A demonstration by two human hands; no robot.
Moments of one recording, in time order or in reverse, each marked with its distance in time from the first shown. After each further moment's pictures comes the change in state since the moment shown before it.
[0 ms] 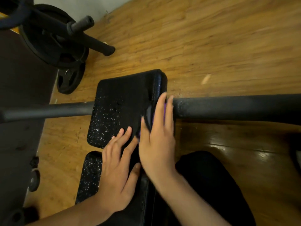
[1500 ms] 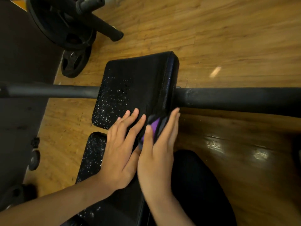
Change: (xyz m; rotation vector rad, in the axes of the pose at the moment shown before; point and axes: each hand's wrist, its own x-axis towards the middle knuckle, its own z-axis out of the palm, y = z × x) left_hand -0.003 0.000 -0.001 -0.071 -0.002 -0.019; right_hand -0.058 -0.002 0.009 0.138 0.035 0.172
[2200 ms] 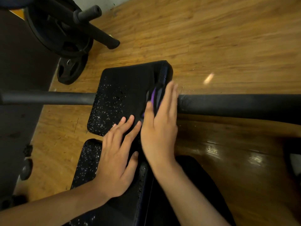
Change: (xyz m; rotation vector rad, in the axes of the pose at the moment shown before) left_hand 0.002 0.000 0.001 0.053 0.003 0.016; right_hand 0.064 -0.005 -0.002 -0.139 0.048 -0.184
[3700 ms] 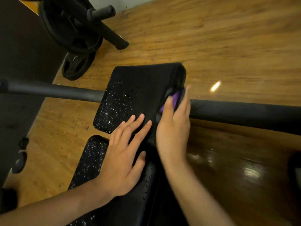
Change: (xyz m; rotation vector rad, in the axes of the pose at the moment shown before) left_hand -0.001 -0.003 -0.001 -0.012 0.007 0.012; right_hand 0.004 -0.001 0.002 0.124 0.031 0.126
